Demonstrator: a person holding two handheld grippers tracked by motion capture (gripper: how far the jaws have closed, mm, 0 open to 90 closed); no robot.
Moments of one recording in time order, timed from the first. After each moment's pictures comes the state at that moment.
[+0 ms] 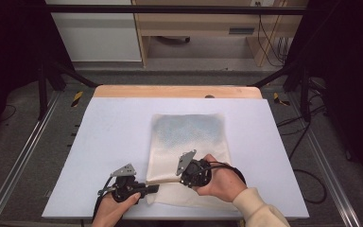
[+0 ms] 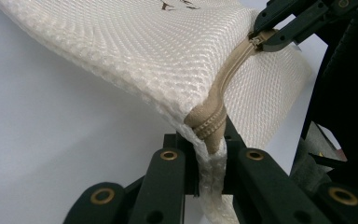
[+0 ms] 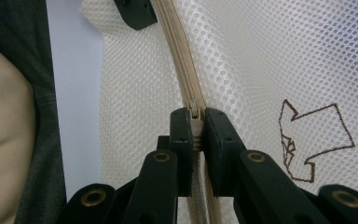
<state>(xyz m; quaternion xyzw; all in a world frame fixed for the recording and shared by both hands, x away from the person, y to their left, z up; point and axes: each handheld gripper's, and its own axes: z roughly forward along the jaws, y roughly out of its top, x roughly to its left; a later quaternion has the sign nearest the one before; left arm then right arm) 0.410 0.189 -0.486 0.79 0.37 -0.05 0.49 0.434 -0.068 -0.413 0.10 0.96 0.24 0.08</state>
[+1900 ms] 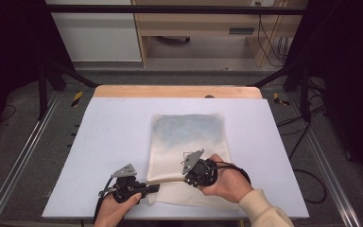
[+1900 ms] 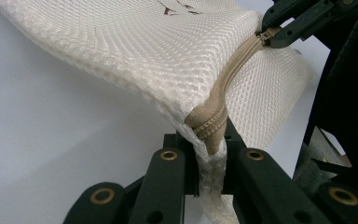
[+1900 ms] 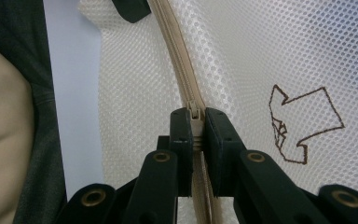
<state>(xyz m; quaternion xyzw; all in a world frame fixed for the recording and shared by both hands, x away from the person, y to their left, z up) 0.408 0.186 -0.486 0.79 0.37 -0.04 0.50 0.434 -0.084 -0.413 0.11 0.96 0.26 0.08</state>
